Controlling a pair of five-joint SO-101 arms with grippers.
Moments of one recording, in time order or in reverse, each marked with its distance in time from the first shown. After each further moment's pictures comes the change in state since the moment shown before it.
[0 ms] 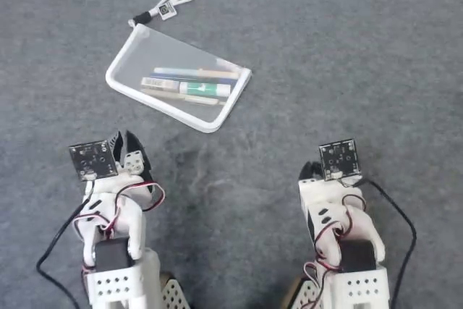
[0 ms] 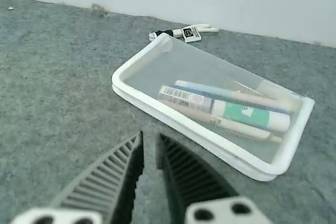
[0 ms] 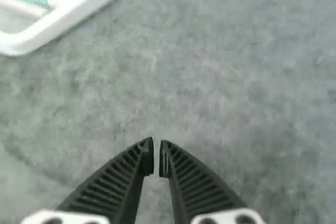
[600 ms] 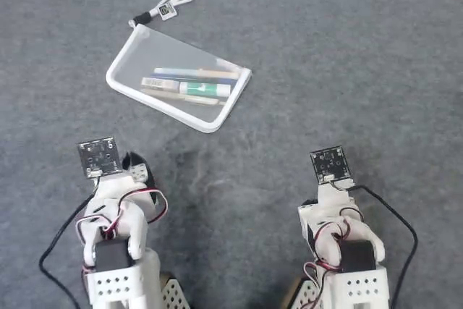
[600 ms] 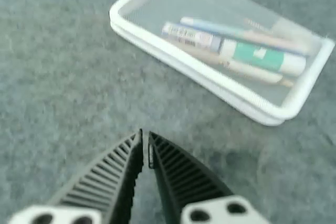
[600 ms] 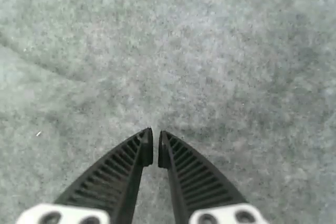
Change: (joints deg) left arm 0.0 0.0 0.0 13.3 0.0; right arm -0.1 0.0 0.0 19.7 0.0
